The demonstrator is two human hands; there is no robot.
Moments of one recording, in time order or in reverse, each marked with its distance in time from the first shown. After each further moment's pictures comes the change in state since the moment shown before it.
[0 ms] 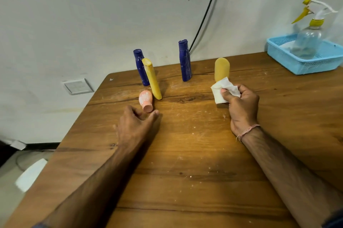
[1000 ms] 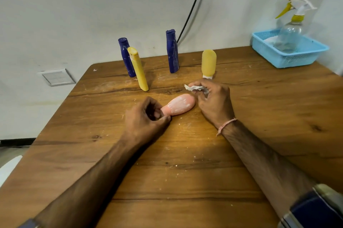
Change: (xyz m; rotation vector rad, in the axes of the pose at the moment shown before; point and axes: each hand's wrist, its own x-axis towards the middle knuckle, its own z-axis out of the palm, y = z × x) left_hand -0.040 0.030 0.016 -0.120 -0.289 0.298; right_hand -0.023 -0.011 0.001 -0.556 -0.323 -0.571
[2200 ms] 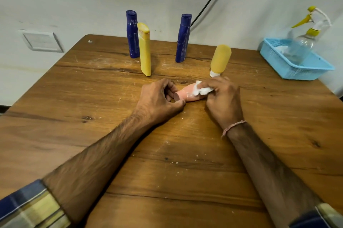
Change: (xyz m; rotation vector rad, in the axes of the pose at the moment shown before) left_hand 0.036 0.009 0.020 -0.018 -0.014 0.083; right_hand 0.003 -0.003 -0.002 -0.340 -0.139 -0.024
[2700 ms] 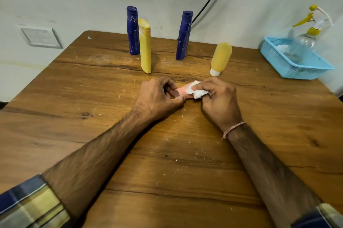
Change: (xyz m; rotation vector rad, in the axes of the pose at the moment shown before) left_hand 0.003 -0.002 0.002 -0.028 -0.002 -0.017; right_hand -0.007 -0.008 -0.002 0.028 -0.070 -0.053
